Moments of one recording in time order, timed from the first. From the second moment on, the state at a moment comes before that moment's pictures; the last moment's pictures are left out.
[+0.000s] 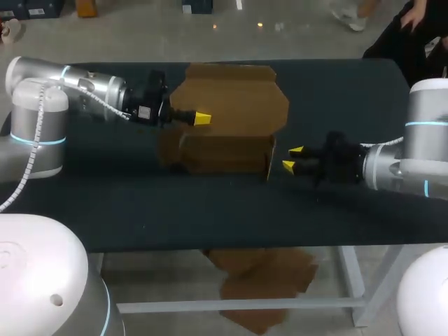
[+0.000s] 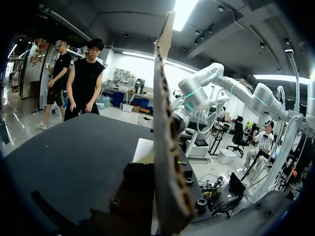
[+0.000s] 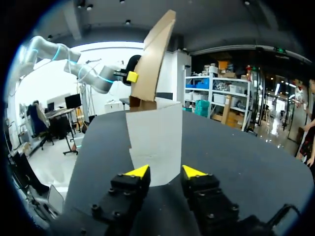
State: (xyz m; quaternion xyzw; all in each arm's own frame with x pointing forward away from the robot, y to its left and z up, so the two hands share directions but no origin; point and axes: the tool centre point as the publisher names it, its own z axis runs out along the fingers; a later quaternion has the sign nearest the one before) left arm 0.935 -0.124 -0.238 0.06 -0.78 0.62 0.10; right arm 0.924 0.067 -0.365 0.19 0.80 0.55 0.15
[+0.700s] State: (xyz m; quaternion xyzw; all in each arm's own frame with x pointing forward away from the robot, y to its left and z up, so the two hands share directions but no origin) left arm 0.935 -0.124 -0.238 0.06 -0.78 0.62 0.10; right arm 0.929 0.094 -0.368 0.16 0.80 0.57 0.12
